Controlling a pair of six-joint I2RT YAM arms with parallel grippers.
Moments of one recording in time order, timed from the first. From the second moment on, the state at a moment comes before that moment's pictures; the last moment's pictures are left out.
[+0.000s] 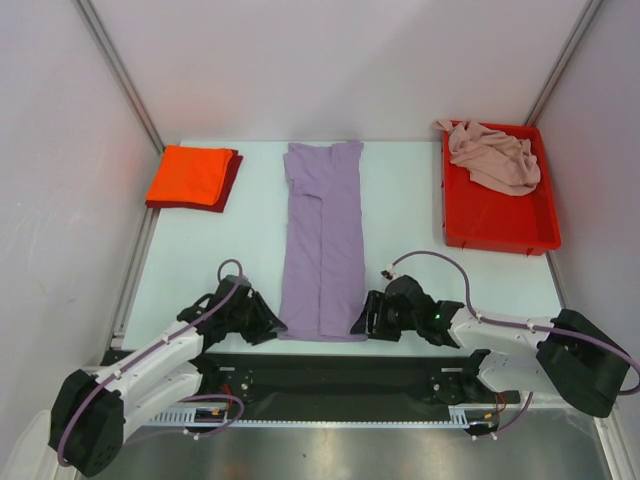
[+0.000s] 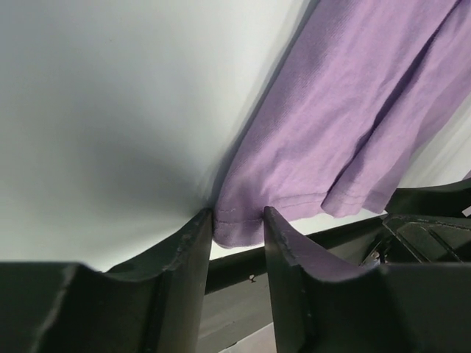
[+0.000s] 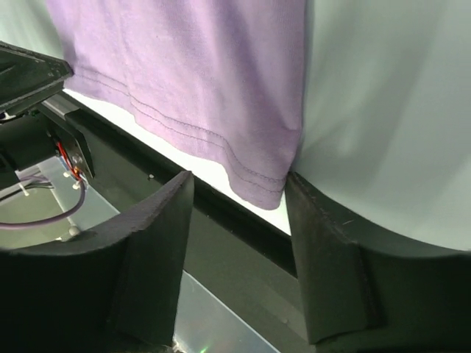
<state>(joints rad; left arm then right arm) -0.52 0.86 0.26 -0.41 0.22 -1.10 0.89 1.18 0.36 0.01 -0.17 1.03</state>
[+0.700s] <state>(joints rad) -0.58 0.69 0.23 -0.58 0.20 -1.08 0.92 1.09 0.32 -0.16 -0.19 1.03</state>
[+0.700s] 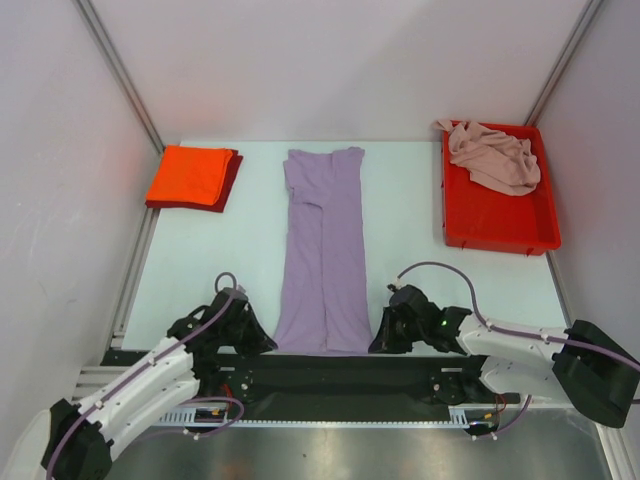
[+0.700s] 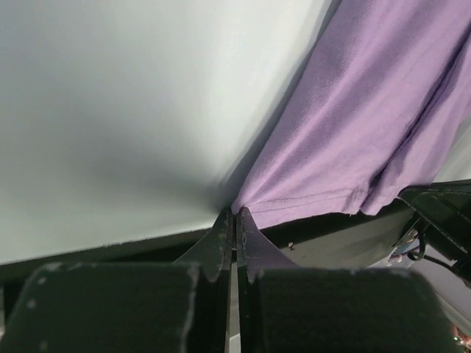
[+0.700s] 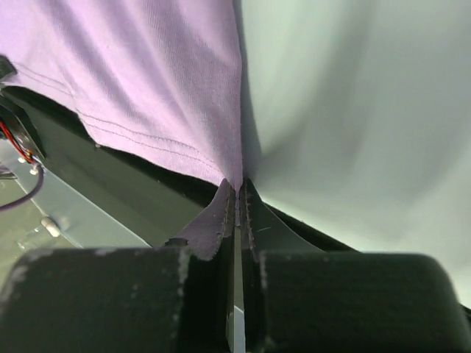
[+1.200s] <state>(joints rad) -0.59 0.88 0.59 -0.76 0.14 -0.94 0.83 1.19 0.67 -0.39 -0.22 0.91</state>
